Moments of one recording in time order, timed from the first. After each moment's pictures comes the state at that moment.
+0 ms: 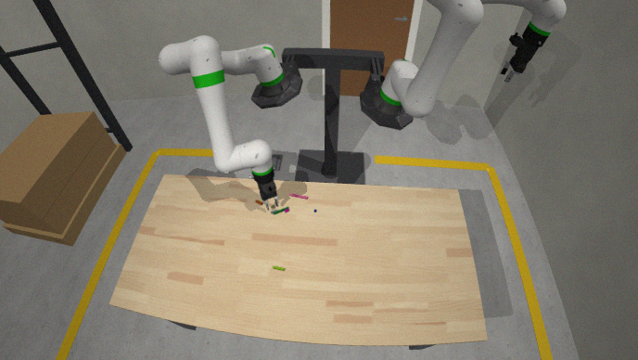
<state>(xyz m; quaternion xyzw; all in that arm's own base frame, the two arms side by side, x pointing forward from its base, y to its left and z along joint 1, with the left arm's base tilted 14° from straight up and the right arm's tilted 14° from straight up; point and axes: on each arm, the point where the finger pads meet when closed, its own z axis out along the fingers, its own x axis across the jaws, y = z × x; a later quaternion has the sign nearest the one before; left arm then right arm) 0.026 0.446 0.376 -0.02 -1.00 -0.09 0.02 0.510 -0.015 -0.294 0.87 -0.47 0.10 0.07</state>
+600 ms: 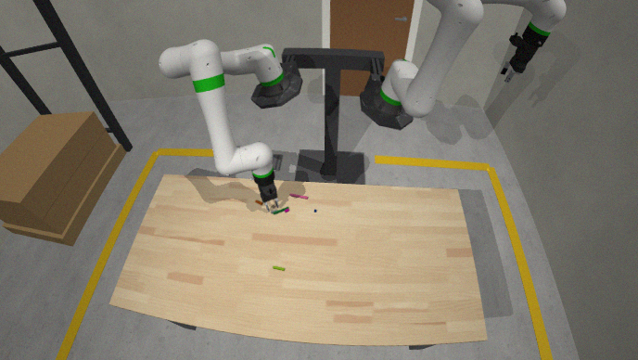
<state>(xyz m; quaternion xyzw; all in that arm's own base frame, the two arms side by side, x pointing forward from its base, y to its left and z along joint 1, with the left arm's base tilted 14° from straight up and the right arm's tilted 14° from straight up) 0.026 0.446 0.376 -0.02 -1.00 -0.09 0.02 0.511 -0.018 -0.308 0.87 -0.47 0.10 0.07</state>
